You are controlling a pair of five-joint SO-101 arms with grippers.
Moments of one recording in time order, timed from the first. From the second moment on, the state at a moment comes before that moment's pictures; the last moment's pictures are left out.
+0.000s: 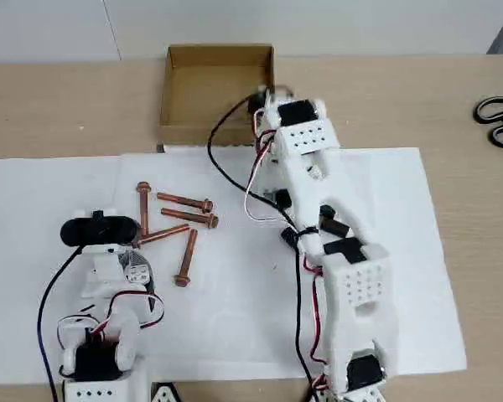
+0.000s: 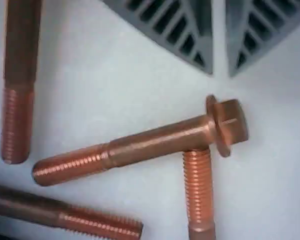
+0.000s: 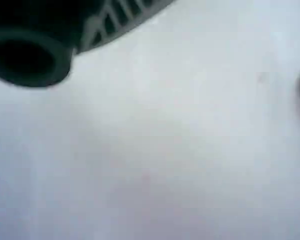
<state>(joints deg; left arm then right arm) -6.4 -103.2 92.4 65.1 6.8 -19.1 35.5 -38.8 98.2 -10.0</state>
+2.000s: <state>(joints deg) -5.7 17.2 -6.5 86.0 14.5 5.5 4.1 -2.5 98.4 -5.9</state>
